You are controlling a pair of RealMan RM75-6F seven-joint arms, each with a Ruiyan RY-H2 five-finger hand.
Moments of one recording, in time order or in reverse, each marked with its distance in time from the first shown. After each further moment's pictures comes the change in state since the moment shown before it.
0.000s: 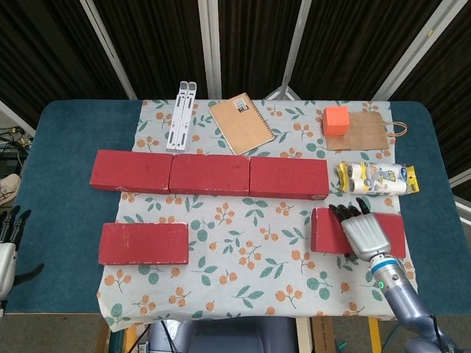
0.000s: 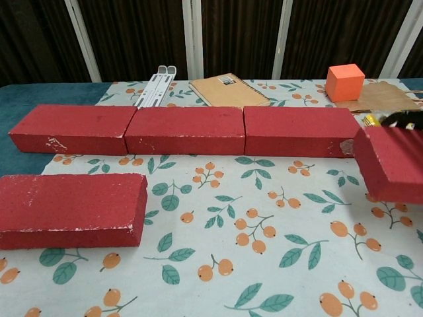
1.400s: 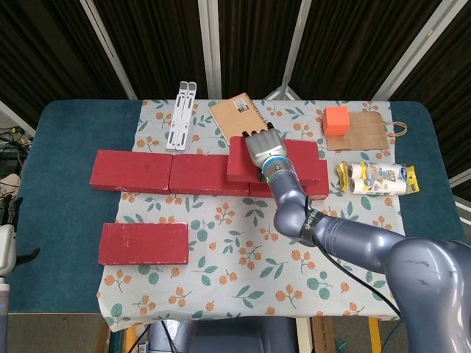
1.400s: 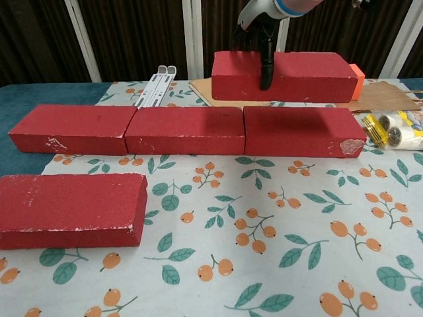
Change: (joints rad) left arm -0.089 -0.082 -0.096 0.081 -0.245 -0.075 0.112; right arm 1.130 -0.247 -0.053 0.515 1.355 -0.358 -0.366
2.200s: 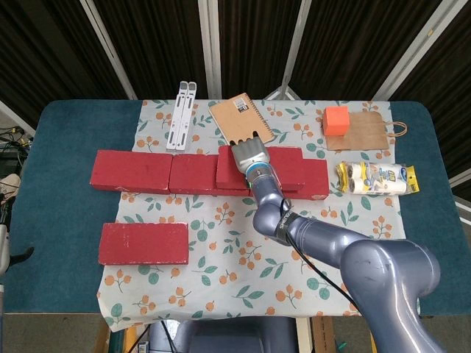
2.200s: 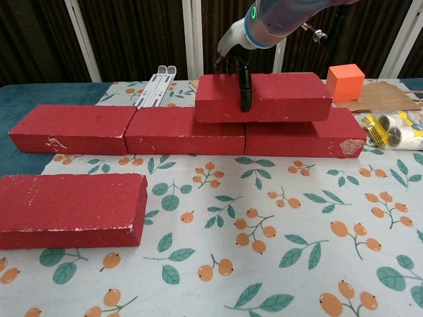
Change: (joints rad) left arm 0.002 0.008 0.005 0.007 0.002 0.016 -0.014; right arm 0.043 -0.184 -0.032 0.198 0.060 -0.055 -0.044
